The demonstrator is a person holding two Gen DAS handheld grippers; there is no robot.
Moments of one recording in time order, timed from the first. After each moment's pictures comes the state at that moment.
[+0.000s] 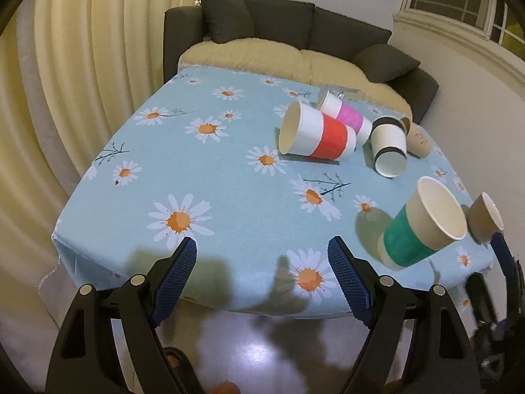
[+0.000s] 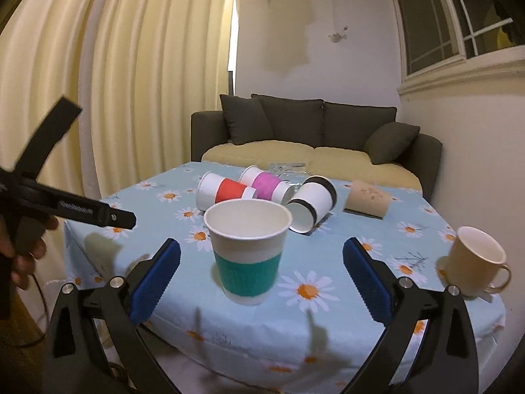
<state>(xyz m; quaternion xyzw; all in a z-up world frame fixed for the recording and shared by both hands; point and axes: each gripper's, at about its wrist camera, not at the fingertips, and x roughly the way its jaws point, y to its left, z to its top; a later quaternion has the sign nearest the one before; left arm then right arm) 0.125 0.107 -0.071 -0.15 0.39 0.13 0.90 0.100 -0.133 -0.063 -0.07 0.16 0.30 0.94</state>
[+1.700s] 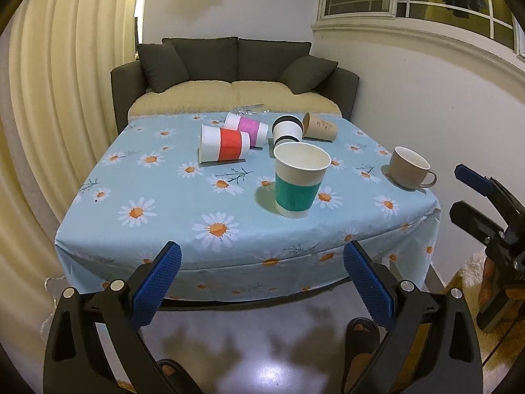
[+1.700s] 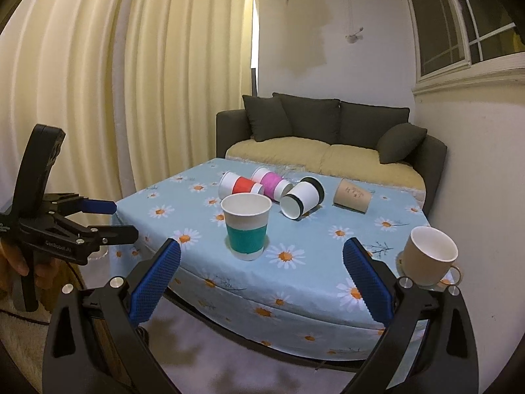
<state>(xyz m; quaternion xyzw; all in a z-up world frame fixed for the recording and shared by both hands) 0.031 0.001 -0.036 -0.06 0.32 0.03 0.95 0.044 -0.214 -0.013 -0.09 0.19 0.35 0.91</state>
